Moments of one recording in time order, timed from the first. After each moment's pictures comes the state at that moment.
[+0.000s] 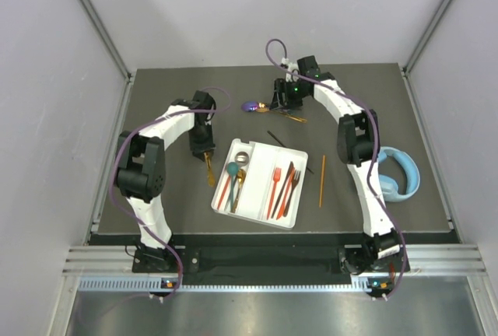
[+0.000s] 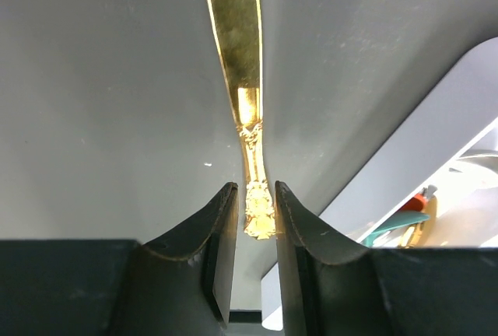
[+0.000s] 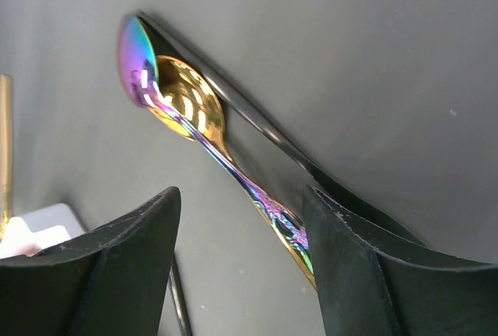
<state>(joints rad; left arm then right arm) -0.27 1.89 1.40 -0.90 -0.02 -0.42 0.31 2.57 2.30 -0.63 -0.55 0.13</state>
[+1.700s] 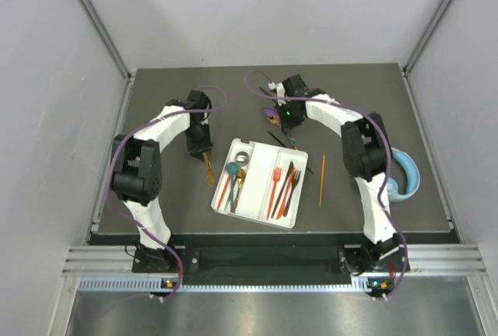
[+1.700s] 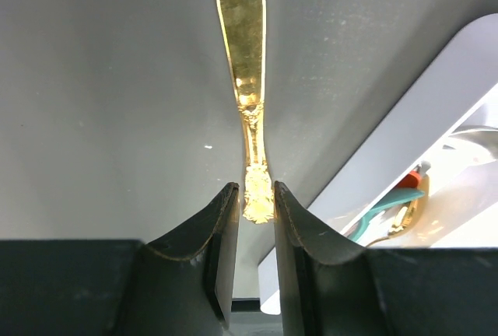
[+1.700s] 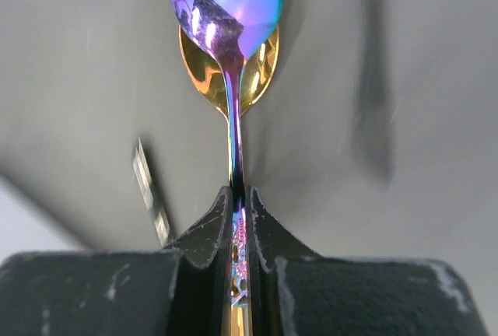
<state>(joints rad) -0.24 1.85 1.37 -0.91 0.02 -0.42 0.45 2.25 1.79 -0.56 -0.12 -0.04</state>
